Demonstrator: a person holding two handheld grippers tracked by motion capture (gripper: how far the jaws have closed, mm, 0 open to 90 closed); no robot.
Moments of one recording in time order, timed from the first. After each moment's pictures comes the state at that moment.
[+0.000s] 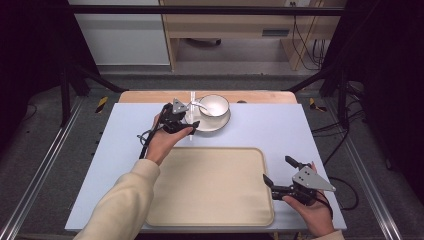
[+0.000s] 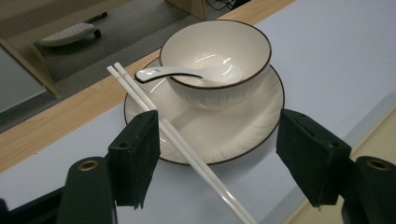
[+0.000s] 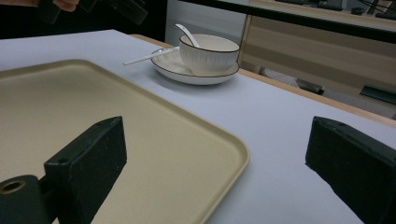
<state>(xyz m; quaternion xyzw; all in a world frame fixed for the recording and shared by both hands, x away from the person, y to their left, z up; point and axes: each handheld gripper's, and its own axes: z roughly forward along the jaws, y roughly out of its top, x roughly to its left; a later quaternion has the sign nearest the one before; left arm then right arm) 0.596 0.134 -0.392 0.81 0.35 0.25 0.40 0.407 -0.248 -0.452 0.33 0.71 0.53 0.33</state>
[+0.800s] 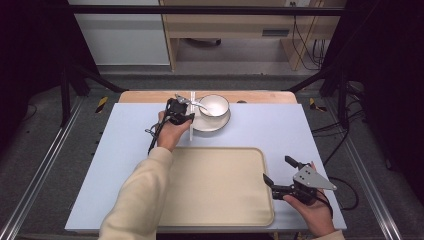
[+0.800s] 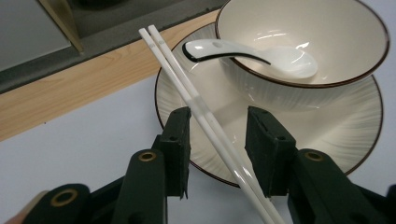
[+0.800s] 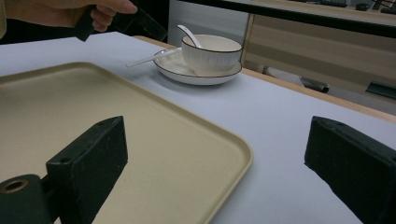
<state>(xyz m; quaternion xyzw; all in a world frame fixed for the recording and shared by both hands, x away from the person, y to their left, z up) 0.645 0.125 -0.422 0.79 0.44 0.25 0.34 0.408 -0.249 -0.451 0.33 0.71 0.53 0.32</state>
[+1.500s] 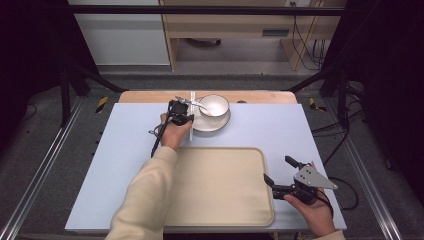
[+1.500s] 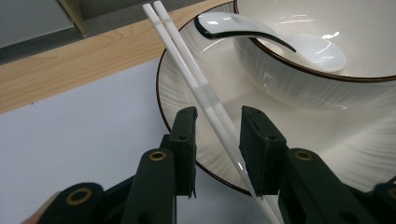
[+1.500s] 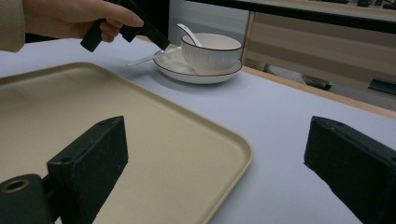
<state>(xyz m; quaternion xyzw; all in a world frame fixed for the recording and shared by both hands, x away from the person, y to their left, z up) 0.655 0.122 -0.438 0.78 0.47 0.24 0.33 0.408 -0.250 -0.451 0.34 0.71 0.53 0.31</state>
